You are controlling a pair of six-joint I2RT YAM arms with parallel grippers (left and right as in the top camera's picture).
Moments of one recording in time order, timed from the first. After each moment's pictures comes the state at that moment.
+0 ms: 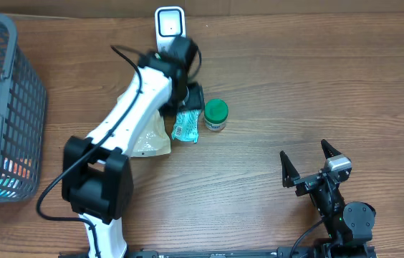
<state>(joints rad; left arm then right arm) -0.38 2.00 1.78 -1.15 0.10 -0.52 0.05 0.01 0.03 -0.06 -0.24 0.05</state>
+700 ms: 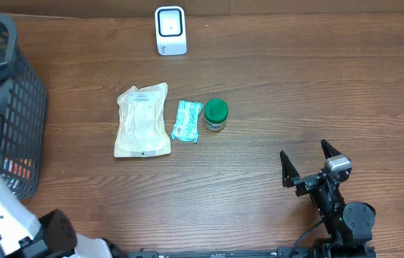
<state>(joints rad) 0.51 1.68 2.25 -1.51 -0.02 -0.40 0.05 0.01 0.03 -0.06 -0.24 0.05</state>
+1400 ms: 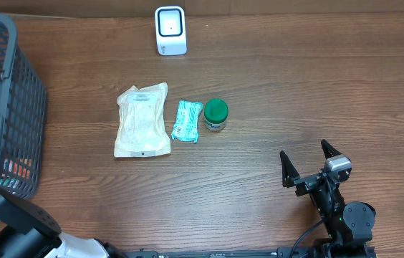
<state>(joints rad) 0.78 1.75 1.56 -1.01 -0.02 -0.39 0.05 0.01 0.03 -0.06 -0.24 0.05</state>
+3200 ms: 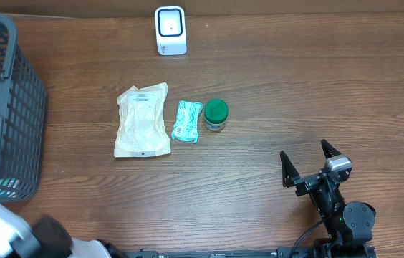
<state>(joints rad) 0.69 1.65 2.11 -1.26 0.01 -0.39 0.05 0.01 0.03 -0.06 -0.24 0.05</state>
